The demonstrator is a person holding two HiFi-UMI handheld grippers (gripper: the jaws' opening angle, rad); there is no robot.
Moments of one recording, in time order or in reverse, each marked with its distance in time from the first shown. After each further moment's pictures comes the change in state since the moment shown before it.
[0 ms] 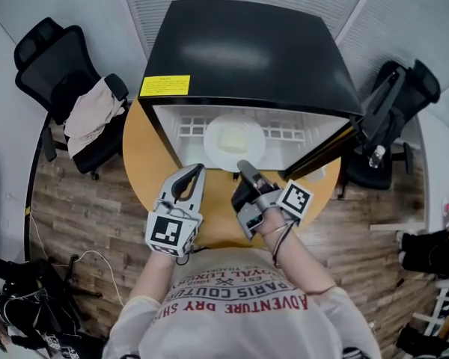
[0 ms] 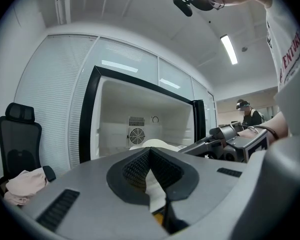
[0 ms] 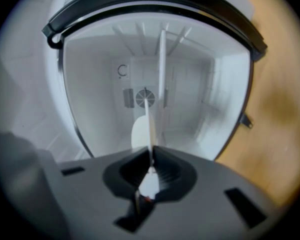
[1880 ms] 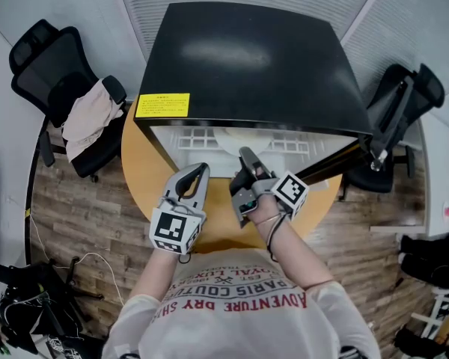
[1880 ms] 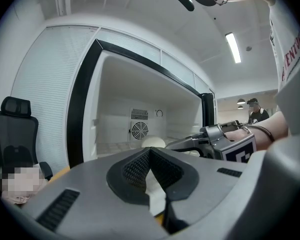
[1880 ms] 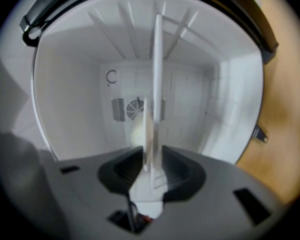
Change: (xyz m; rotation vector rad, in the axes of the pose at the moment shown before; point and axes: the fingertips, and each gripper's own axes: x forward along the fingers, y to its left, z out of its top) left arm 0.039 0.020 -0.015 -0.024 0.064 -0.014; right arm 0.054 -0.008 0.045 0.023 -0.138 -0.035
